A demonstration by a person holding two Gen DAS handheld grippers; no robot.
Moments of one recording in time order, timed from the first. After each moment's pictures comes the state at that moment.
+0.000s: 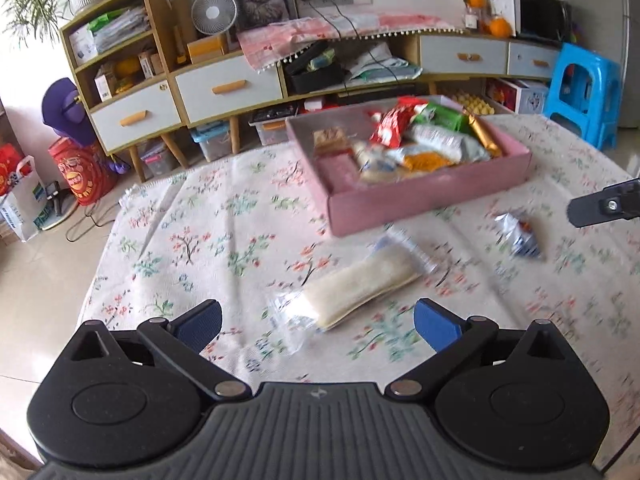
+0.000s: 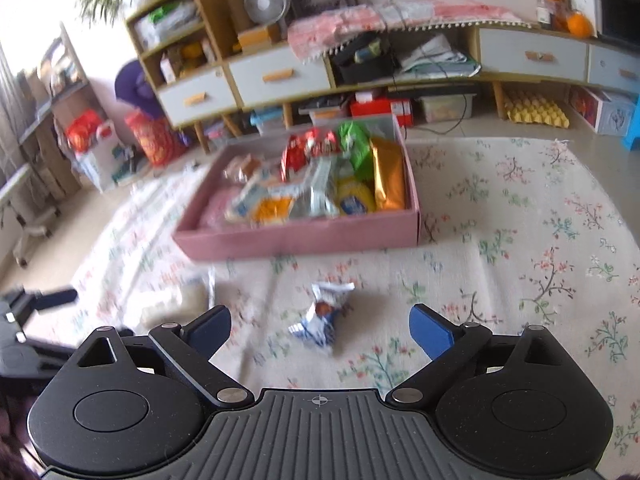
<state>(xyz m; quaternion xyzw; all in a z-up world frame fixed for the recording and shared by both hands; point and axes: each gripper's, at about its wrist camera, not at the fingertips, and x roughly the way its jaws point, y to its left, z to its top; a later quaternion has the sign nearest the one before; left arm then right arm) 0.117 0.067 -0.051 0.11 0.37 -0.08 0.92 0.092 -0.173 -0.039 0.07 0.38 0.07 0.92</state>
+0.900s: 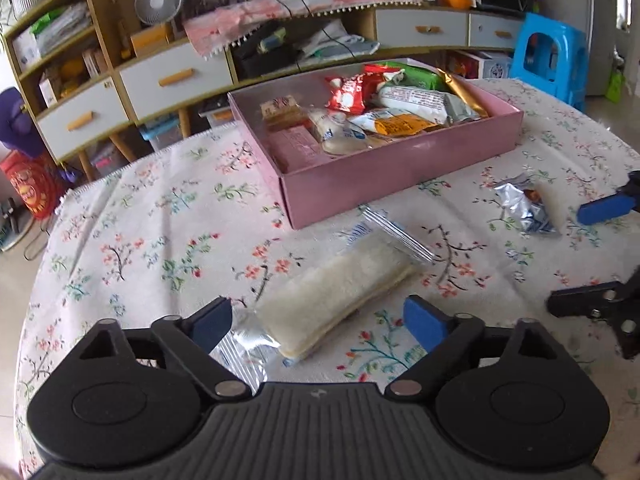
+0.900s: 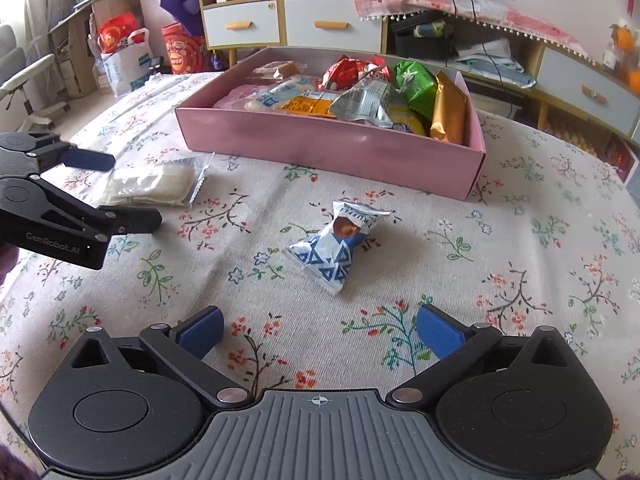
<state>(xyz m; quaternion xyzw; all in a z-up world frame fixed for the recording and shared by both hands) 0.143 0.056 -0.079 0.13 0.39 -0.15 0.90 0.097 -0.143 -0.099 -0.06 0.41 0.12 0.90</state>
